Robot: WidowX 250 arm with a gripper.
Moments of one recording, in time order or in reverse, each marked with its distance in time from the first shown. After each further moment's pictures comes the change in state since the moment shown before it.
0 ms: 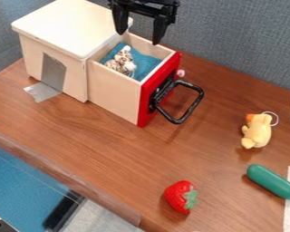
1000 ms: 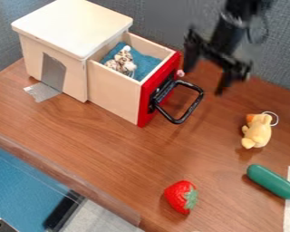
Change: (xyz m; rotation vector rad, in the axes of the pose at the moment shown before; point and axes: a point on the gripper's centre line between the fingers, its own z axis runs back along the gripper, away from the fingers) arm -0.030 -0.130 -0.038 0.093 0.062 -0.354
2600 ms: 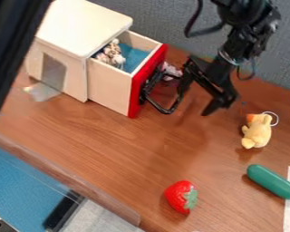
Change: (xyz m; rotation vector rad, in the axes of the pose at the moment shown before) arm 0.016 0.025 -0.052 0.122 0.092 0.014
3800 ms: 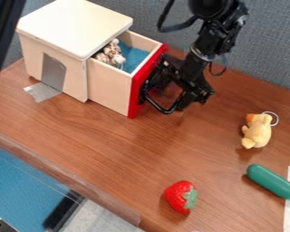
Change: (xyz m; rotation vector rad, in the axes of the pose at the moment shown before) arm -0.021 0.029 -0.026 0.007 0.075 0.069
